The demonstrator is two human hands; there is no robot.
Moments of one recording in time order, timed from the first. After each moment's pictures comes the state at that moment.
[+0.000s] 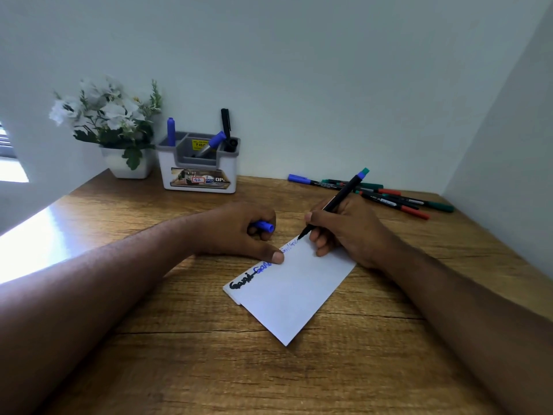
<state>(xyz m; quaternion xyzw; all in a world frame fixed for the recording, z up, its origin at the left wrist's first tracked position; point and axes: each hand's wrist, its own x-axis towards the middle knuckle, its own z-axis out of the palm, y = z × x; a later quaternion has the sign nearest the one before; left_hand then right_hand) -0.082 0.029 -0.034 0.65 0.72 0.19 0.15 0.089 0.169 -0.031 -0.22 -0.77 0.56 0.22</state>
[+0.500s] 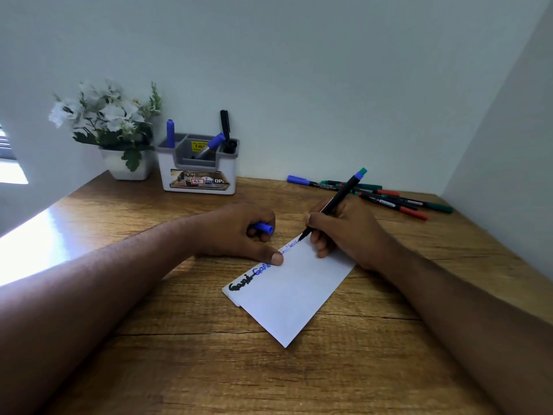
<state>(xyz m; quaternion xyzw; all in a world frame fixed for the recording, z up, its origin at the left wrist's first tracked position) -0.082 0.030 -0.034 0.65 0.72 0.19 0.15 0.092 0.163 -0.029 -0.21 -0.81 0.49 0.24</state>
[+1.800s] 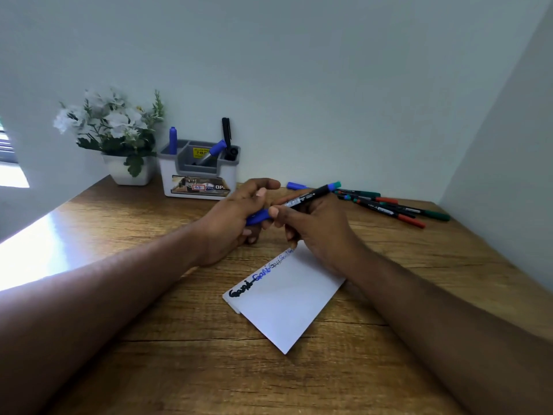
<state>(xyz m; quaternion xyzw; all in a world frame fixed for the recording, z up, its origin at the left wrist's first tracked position) -0.061 0.029 -0.029 0.42 0.56 0.62 0.35 0.059 0.139 -0.029 -0.11 -0.78 0.52 0.33</state>
